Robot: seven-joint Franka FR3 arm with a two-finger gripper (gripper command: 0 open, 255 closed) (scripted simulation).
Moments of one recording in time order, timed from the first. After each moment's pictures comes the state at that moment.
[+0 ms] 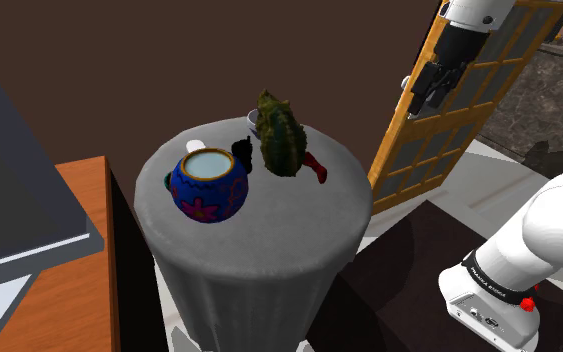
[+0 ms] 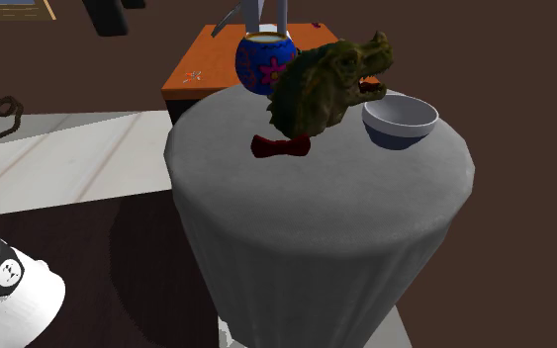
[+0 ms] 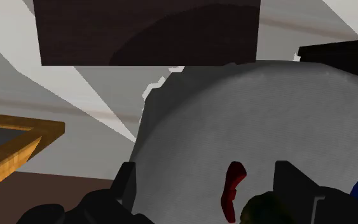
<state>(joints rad) 0.01 -0.81 0.04 -2.44 0.09 1.66 0.04</state>
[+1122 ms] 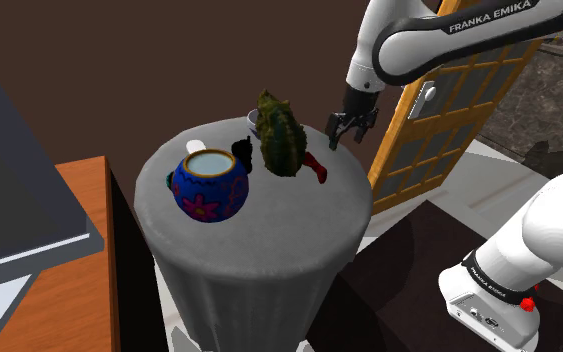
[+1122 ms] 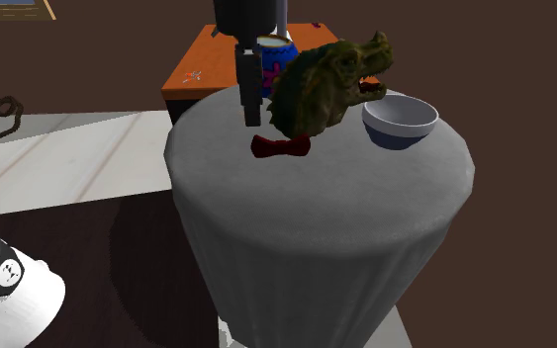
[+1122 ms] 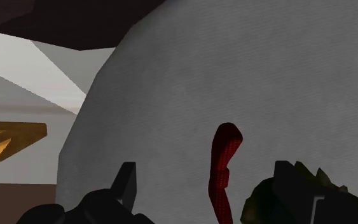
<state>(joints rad) 0.01 -0.31 0.23 -2.42 0.11 2.12 0.27</state>
